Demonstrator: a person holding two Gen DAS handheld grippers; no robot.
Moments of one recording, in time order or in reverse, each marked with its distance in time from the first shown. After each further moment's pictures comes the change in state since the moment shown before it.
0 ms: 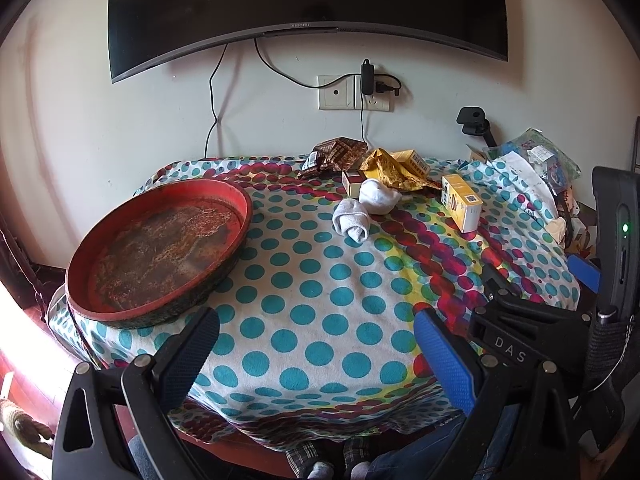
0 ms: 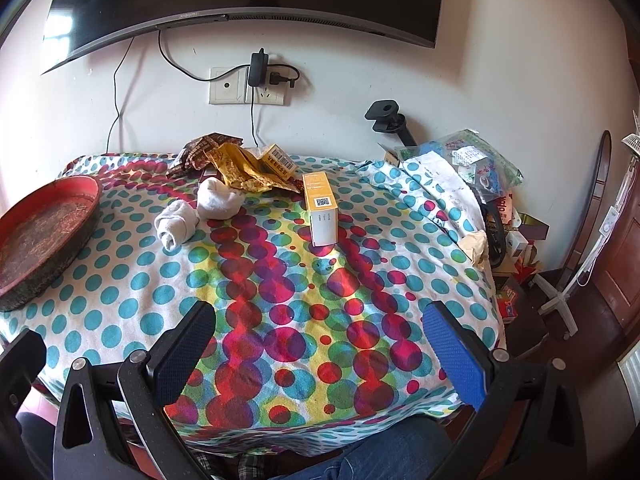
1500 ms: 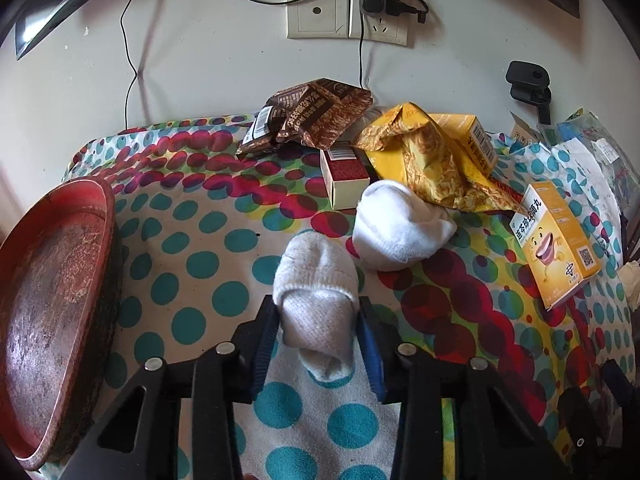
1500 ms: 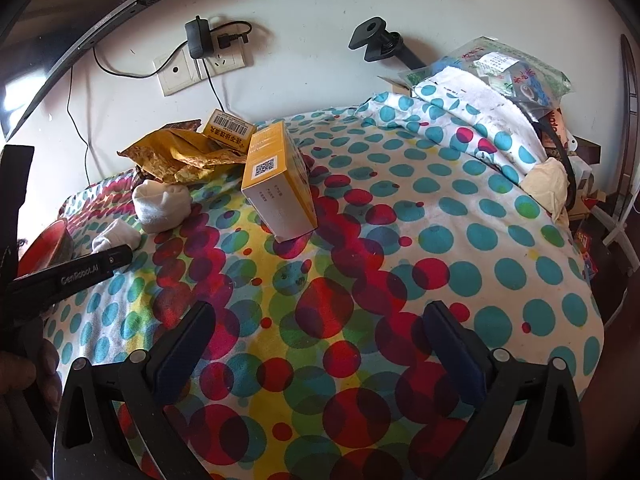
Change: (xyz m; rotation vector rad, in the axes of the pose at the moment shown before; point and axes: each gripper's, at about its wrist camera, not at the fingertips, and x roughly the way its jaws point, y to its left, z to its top) left arm 0.227 -0.034 0.084 -0.015 0.205 -0.046; right arm 0.122 -0.055 0.007 0.230 0.137 0.218
